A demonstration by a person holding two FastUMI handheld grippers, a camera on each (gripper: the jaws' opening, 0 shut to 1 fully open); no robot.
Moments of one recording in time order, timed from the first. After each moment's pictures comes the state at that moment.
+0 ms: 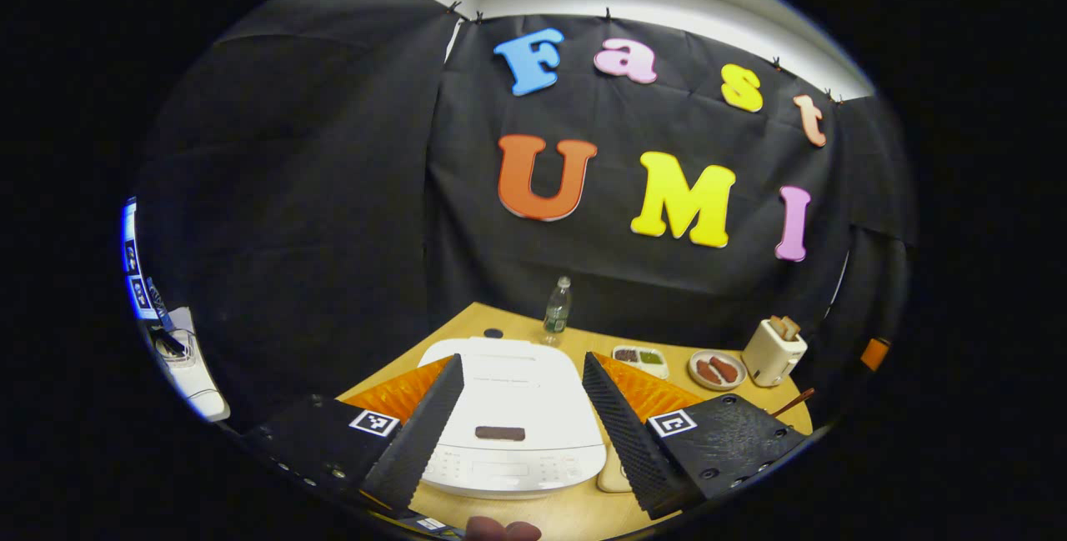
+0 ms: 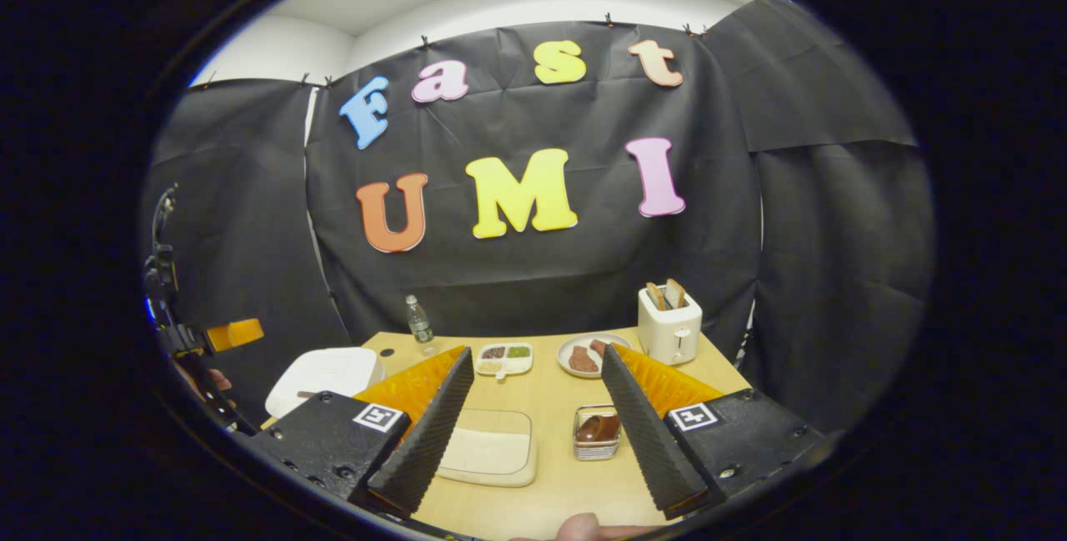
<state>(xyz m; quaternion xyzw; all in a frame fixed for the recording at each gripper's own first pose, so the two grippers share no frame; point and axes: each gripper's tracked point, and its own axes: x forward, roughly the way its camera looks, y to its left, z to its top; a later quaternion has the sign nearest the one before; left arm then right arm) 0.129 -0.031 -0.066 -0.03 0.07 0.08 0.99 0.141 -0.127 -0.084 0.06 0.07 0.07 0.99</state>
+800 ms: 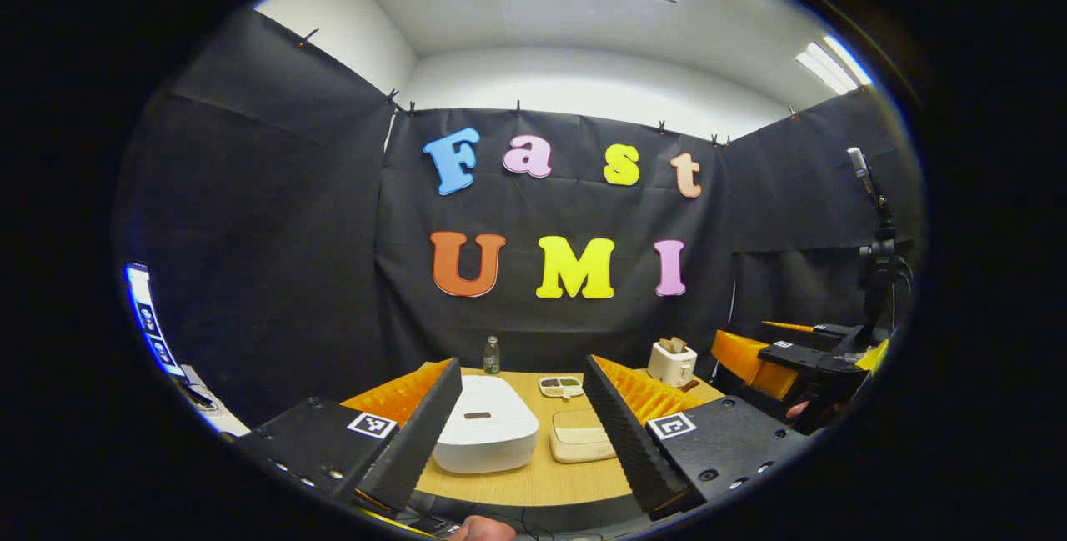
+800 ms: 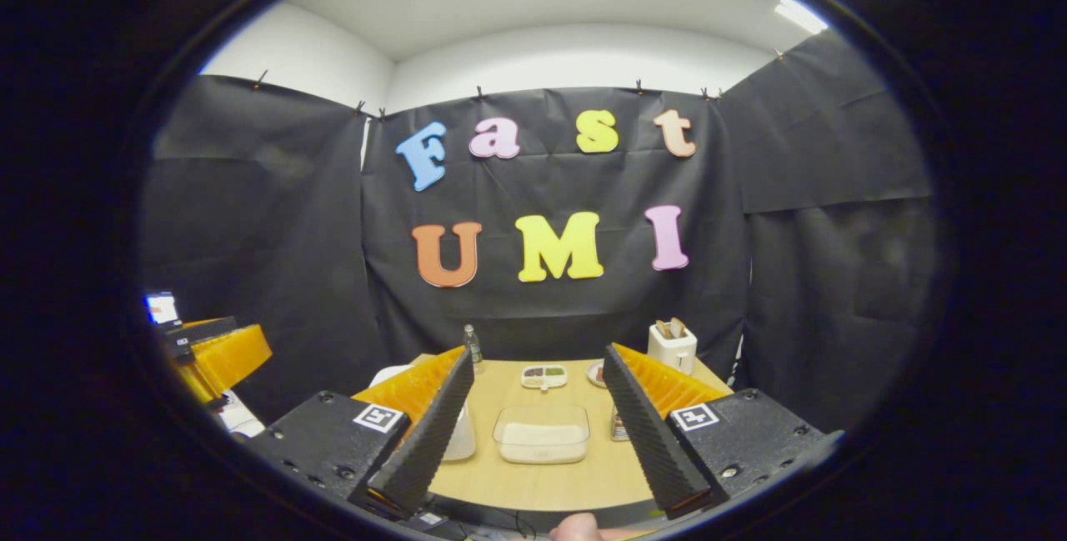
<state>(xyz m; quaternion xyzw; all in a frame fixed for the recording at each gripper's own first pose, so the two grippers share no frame) -0.115 -0.076 0.019 0.01 -0.02 -0.06 1.00 -0.083 -0.030 -0.013 0.04 0.00 0.07 1.00</state>
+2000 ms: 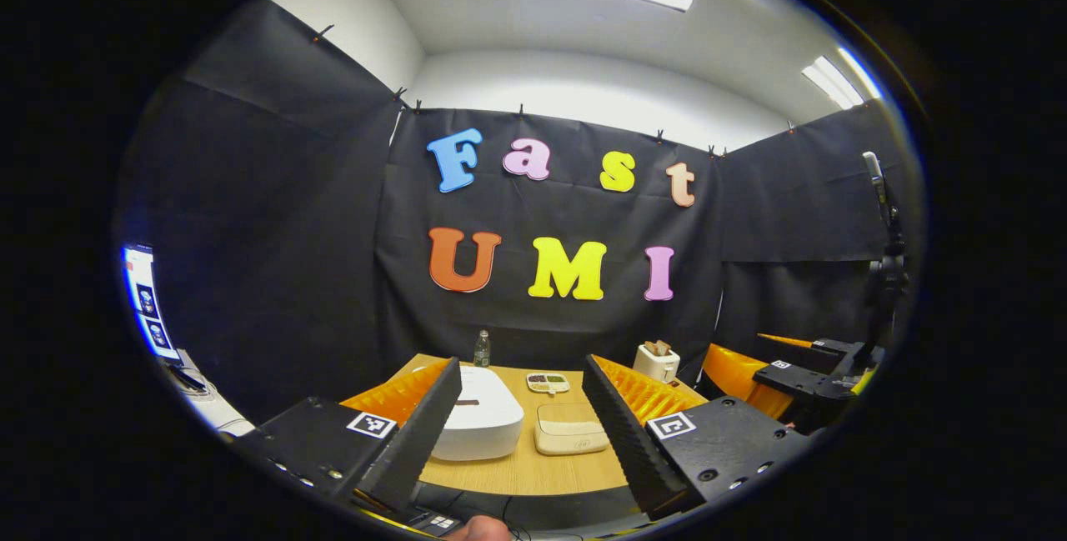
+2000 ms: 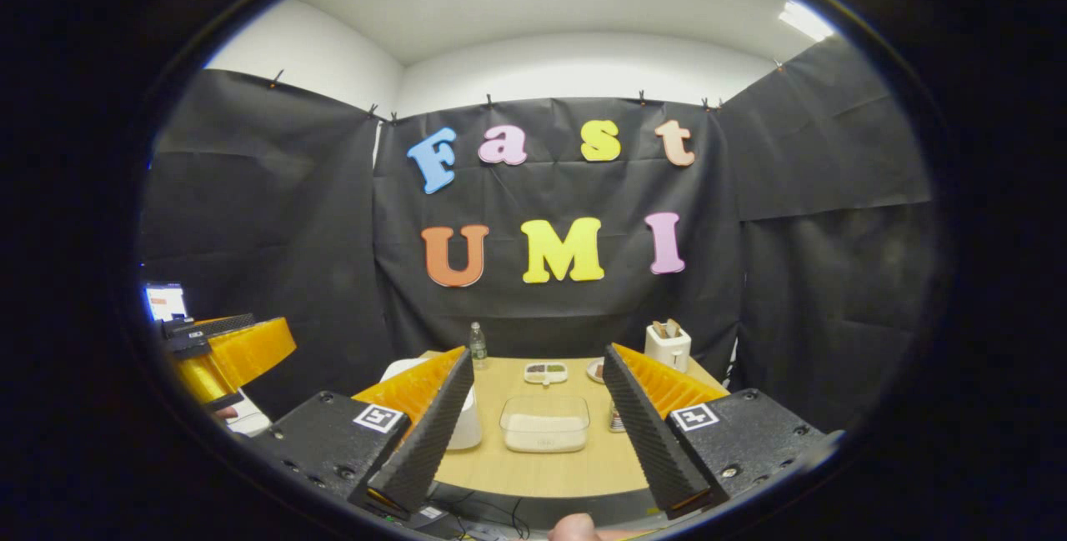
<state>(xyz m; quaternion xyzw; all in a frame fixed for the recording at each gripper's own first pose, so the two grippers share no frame) -0.141 -0.069 0.017 0.00 -0.02 -0.06 1.00 -0.127 -0.027 -0.012 0.02 0.00 0.07 1.00</state>
